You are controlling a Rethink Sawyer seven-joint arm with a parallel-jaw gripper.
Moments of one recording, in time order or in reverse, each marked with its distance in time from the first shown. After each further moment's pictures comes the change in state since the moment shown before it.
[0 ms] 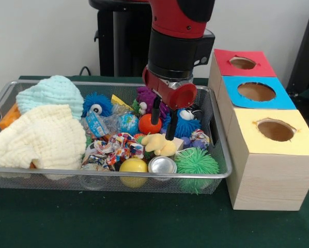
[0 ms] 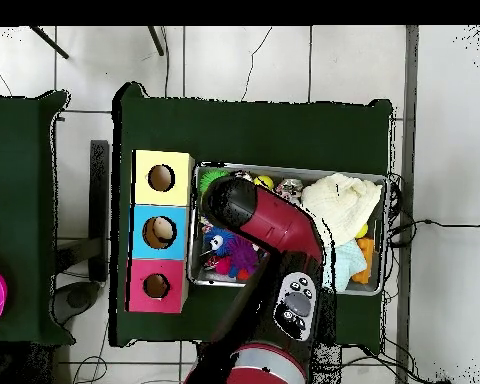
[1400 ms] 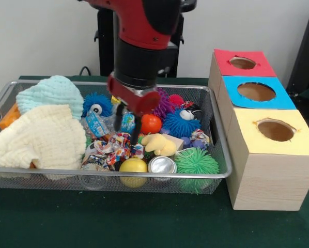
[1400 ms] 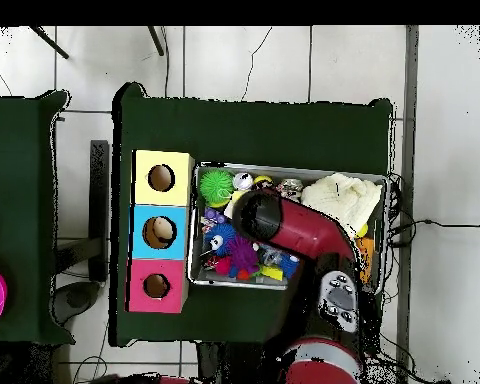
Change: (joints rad) arm -0.164 -0.022 0.101 0.025 -0.298 -0.132 -0.028
